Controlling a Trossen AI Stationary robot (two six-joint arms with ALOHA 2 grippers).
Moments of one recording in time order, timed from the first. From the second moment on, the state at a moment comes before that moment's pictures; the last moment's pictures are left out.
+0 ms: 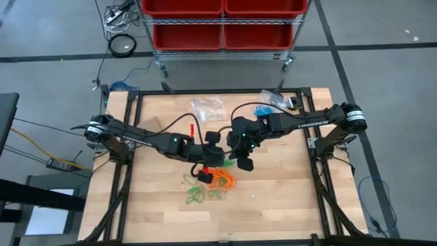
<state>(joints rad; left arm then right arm) -0.21 1.67 1.40 -0.55 -0.27 0.20 0.03 1.58 1.31 -0.60 -0.26 0.18</state>
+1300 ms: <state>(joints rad) -0.38 1.56 1.02 -0.48 -0.22 -0.15 0.00 1.58 1.31 -0.61 -0.30 0.17</state>
